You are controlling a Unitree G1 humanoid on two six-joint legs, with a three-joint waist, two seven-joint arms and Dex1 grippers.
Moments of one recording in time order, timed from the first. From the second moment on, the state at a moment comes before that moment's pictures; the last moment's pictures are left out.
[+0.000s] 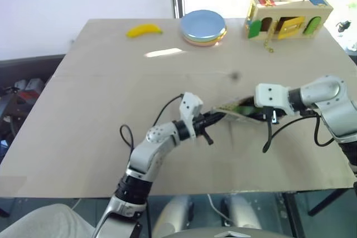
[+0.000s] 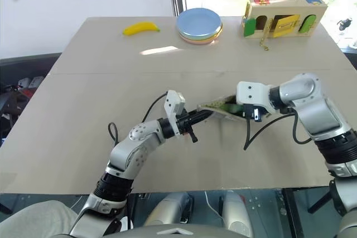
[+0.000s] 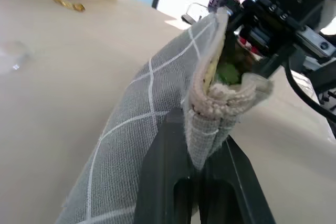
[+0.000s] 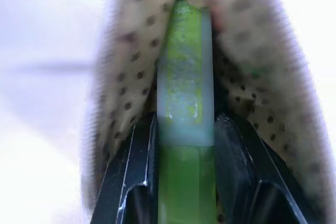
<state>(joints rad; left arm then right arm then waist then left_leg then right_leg) -0.31 0.20 -0.24 -0.13 -0.41 0.43 -0.70 -0.63 -0.85 0.28 -0.11 -0.04 0.36 1.28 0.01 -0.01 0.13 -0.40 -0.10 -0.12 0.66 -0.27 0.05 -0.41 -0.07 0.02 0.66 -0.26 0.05</state>
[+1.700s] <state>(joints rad) -0.29 0.25 -0.09 -0.08 -0.40 0.39 -0.67 -0.34 -1.05 -0.01 0.13 0.11 0.36 1.11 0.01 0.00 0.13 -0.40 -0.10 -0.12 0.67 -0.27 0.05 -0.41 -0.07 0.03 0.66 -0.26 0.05</state>
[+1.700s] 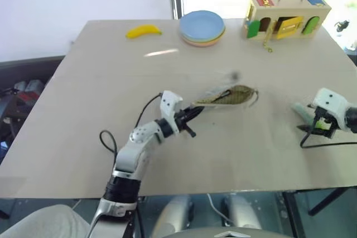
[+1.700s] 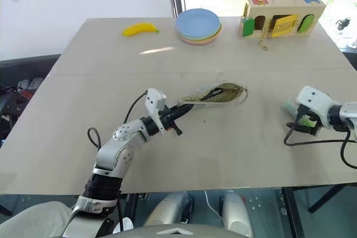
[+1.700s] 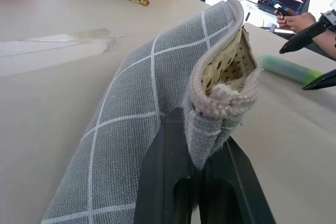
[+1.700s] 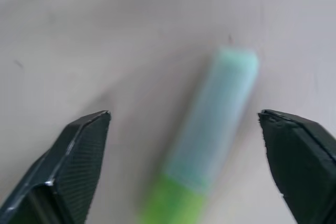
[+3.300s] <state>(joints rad) -0.27 0.23 -0.03 -0.18 -1.00 1.06 -0.66 -0.81 -0.96 0.54 -0.25 -0.03 0.55 1.50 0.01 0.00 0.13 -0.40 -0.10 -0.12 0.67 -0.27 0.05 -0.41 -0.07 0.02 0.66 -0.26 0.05</state>
